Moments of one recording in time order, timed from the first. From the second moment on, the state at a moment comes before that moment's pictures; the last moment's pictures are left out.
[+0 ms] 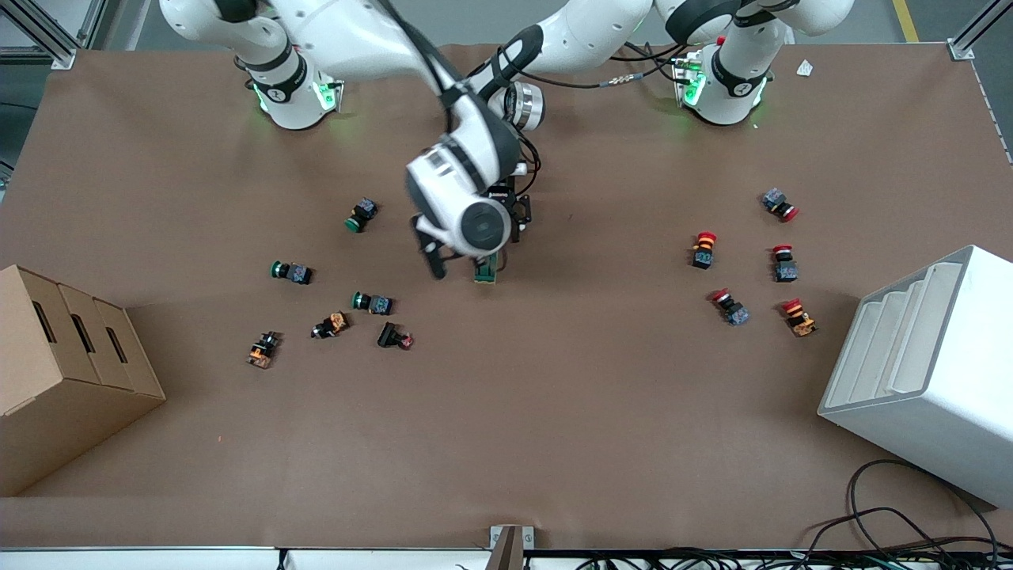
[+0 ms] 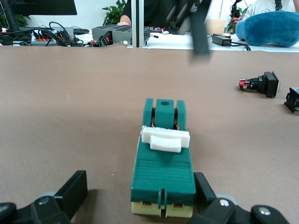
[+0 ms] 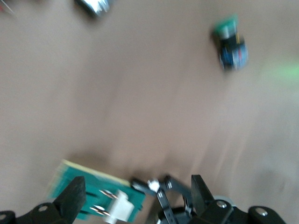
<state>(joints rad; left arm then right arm) -0.94 0.89 -0.39 -1.87 1.89 1.82 -2.66 0.77 0.63 -0.16 -1.46 0.21 1.69 1.62</state>
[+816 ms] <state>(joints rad) -0.94 0.89 -0.39 -1.87 1.89 1.82 -2.66 0.11 0.31 -0.20 -1.45 0.07 1.62 0.03</state>
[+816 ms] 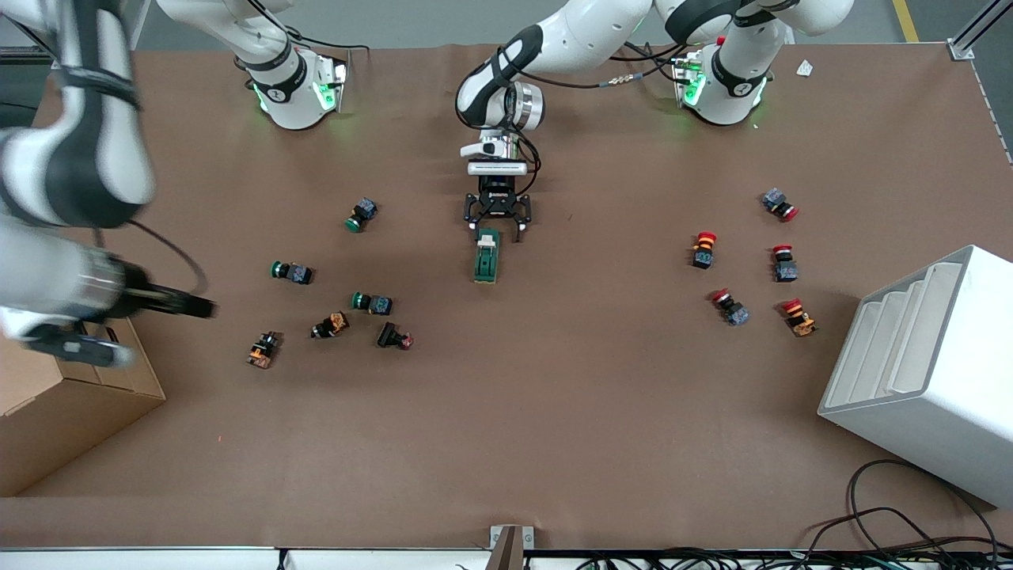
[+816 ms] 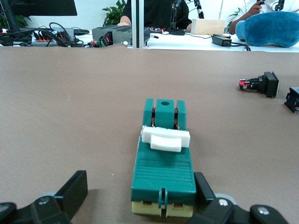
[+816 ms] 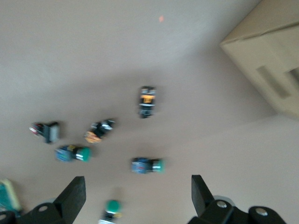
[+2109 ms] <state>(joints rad) -0.92 0.82 -0.43 -1.75 1.61 1.87 -2.40 -0.02 0.13 -0.17 -1.30 0.04 1.31 -0.12</state>
